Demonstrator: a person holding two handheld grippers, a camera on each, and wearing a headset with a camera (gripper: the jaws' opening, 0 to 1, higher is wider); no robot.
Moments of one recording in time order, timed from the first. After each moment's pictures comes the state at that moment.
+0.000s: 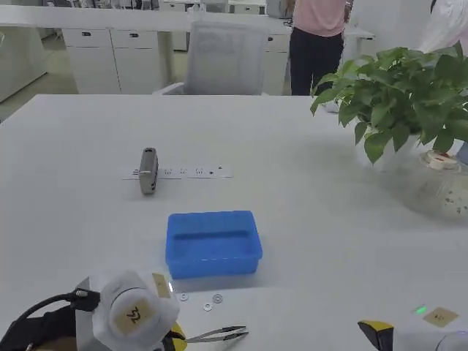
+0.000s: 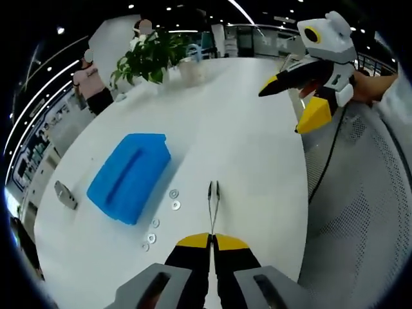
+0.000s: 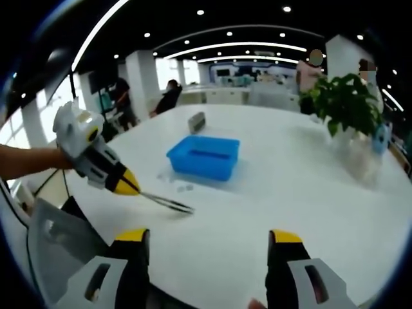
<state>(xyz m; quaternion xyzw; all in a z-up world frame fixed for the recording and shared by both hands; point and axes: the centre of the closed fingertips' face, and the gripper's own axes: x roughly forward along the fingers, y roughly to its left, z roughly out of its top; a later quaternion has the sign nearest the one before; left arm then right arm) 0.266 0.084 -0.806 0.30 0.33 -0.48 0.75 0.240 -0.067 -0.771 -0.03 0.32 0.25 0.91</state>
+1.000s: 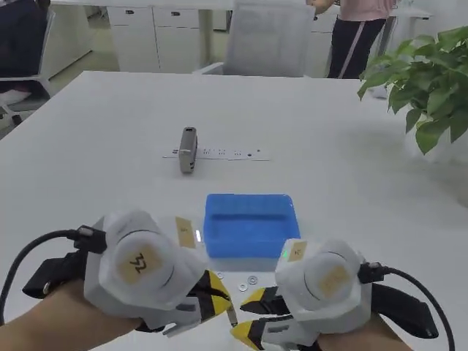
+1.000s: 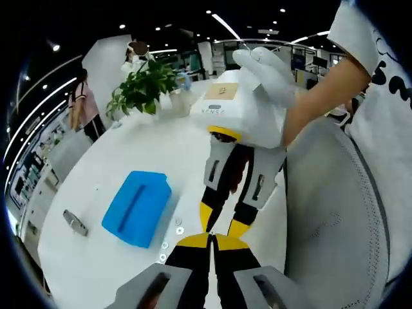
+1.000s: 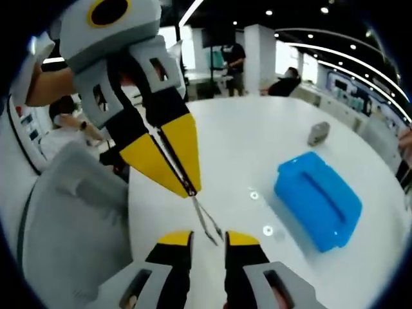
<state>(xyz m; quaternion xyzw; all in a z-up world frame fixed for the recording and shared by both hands) 0.256 0.077 -0.747 0.30 0.28 -0.53 0.74 0.262 0.084 -0.809 -0.20 0.32 0.56 0.74</state>
